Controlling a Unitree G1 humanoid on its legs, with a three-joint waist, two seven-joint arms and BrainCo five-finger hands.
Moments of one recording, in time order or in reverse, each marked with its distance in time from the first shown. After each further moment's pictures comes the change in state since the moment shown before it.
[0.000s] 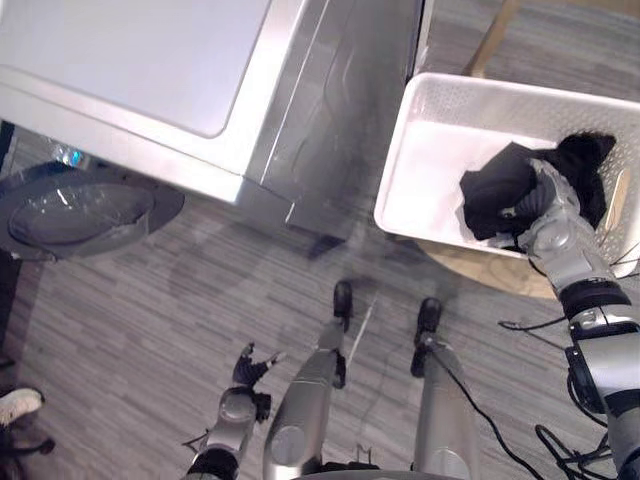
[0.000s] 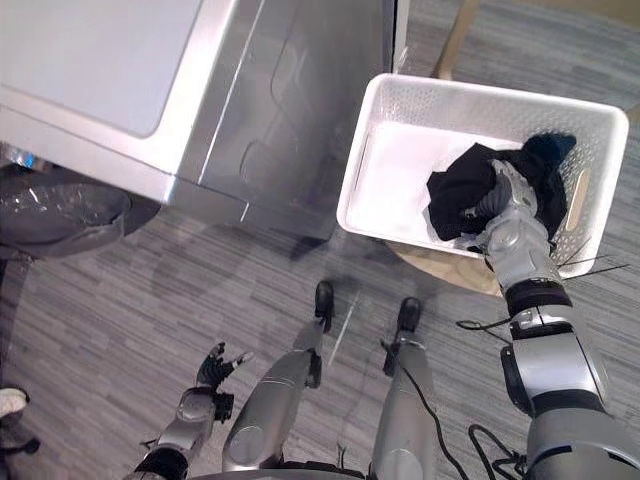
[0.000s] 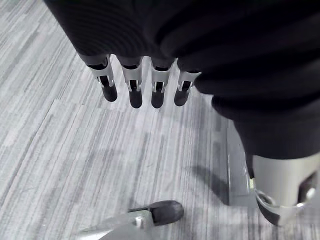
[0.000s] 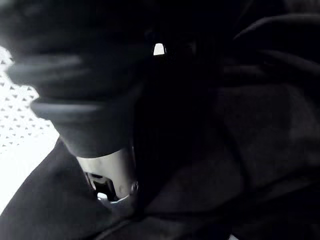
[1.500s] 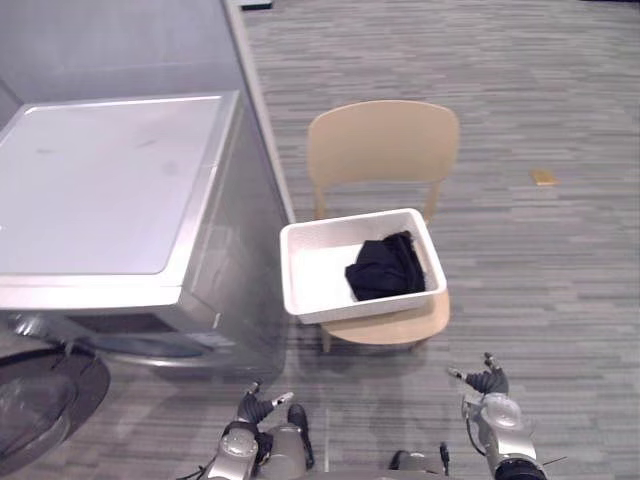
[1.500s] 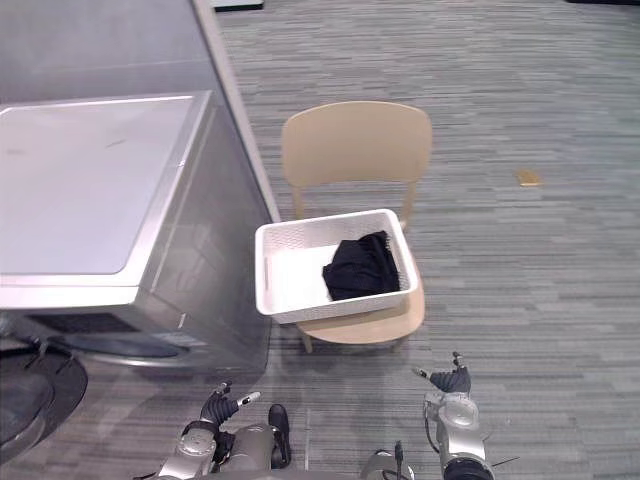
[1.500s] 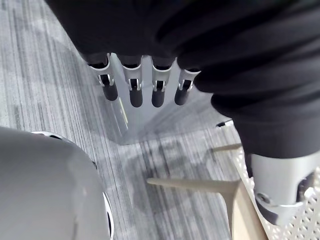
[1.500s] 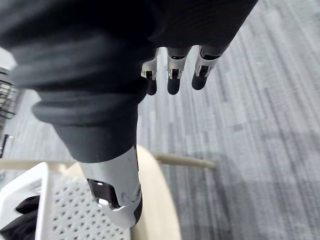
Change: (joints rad) left arm 0.132 -0.005 -0.030 0.033 0.171 0.046 -0.074; right arm 0.857 0.551 -0.526 -0.298 0.316 -0.021 -0.016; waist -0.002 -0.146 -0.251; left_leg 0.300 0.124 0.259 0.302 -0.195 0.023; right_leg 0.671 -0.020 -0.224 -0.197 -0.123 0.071
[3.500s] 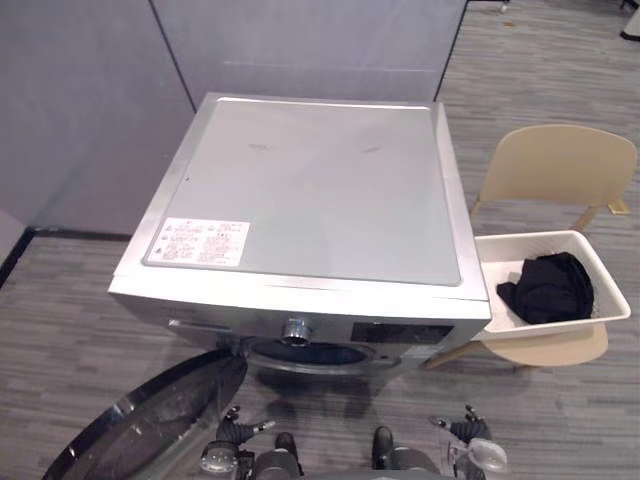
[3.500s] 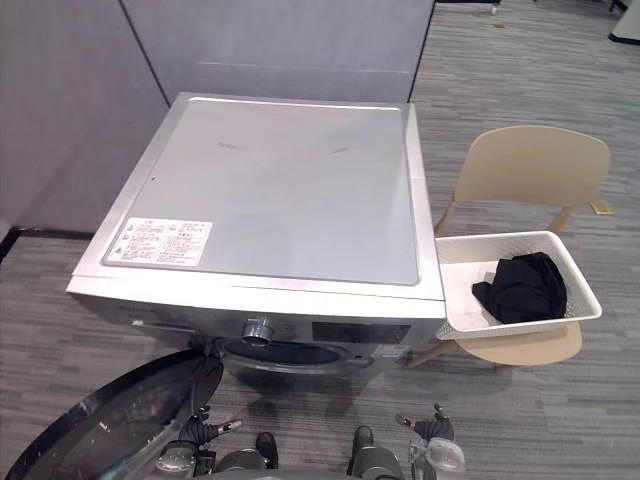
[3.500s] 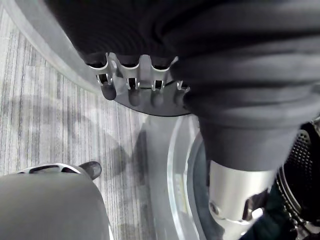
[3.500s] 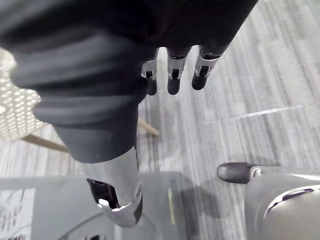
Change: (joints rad) left arm 0.036 0.021 0.105 0.052 -0.033 0.052 -0.044; right arm 0.105 0.067 -0.014 0.231 0.025 0.013 0.048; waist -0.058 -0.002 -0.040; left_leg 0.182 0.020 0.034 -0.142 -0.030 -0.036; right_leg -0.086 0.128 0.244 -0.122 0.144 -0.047
